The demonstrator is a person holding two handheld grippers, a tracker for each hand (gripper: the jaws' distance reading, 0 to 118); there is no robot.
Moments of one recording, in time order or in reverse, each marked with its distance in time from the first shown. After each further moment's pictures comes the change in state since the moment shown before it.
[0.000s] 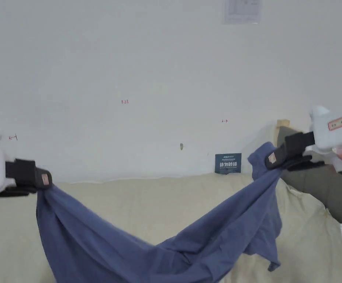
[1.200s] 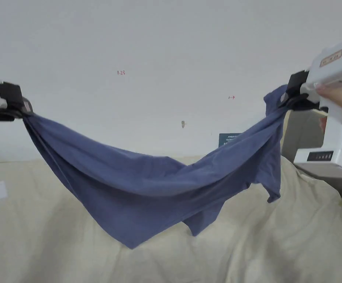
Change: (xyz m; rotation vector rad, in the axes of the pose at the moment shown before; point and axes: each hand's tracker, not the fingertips) left arm -0.057 0.083 -0.151 0.078 0.149 0.066; right arm 0.032 0.070 -0.129 0.187 -0.259 -0.193
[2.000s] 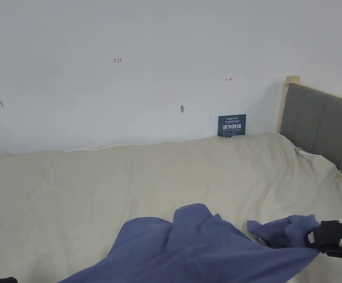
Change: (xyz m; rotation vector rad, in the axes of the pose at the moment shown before) left arm -0.080 -0.246 0.096 -0.425 -0.031 0.014; right arm 0.152 -0.227 0.048 -0.320 -0.021 -0.045
